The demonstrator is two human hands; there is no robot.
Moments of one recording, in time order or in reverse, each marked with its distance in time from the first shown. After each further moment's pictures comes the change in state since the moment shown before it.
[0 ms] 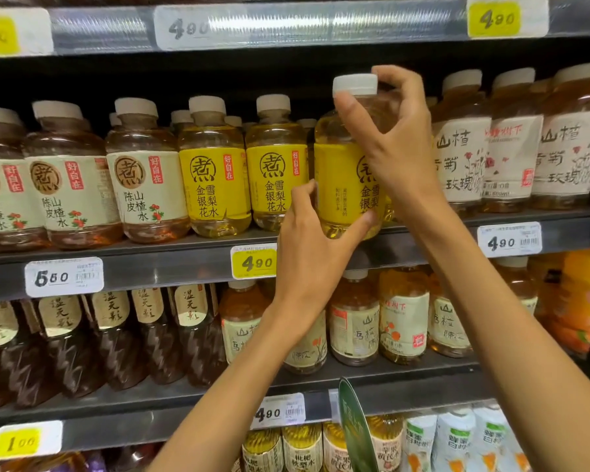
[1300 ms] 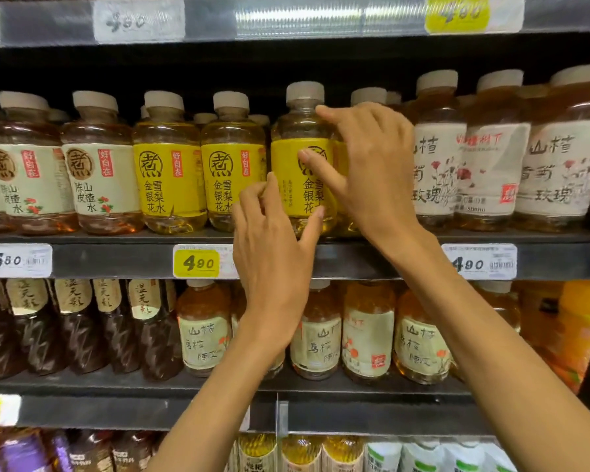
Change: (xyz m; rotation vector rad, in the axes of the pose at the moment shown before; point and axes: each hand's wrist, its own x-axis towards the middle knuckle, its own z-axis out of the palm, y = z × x) left_hand -0.001 0.017 0.046 0.572 0.369 0.047; right_hand 0.008 0.055 -0.037 -0.733 -0.139 -0.381
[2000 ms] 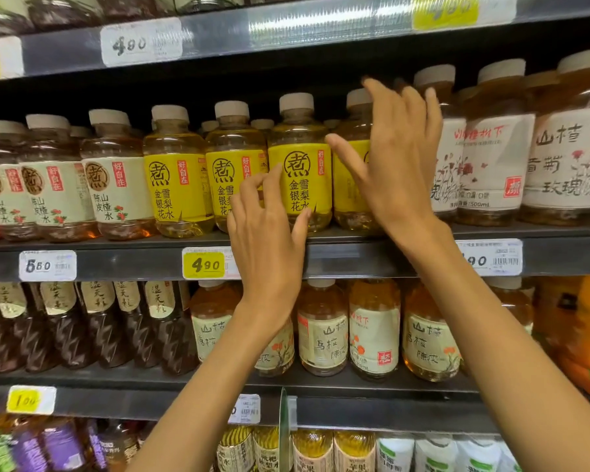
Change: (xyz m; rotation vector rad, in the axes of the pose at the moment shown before) left_hand 0.010 0.001 -0.004 0.119 -0.018 0.076; right_hand 0.007 0.022 -0.003 -0.119 0.039 0.126
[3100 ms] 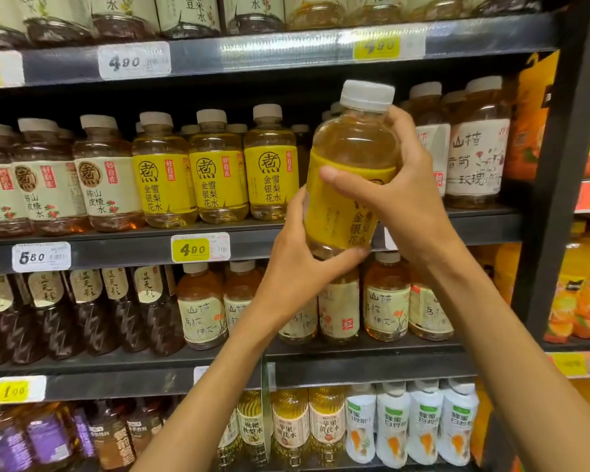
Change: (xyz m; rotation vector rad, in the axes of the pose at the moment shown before) left_hand -0.045 0.038 -0.038 -0.900 -0.502 -0.012; right_hand -0.051 -0.004 -0.101 1.068 -0.154 0.225
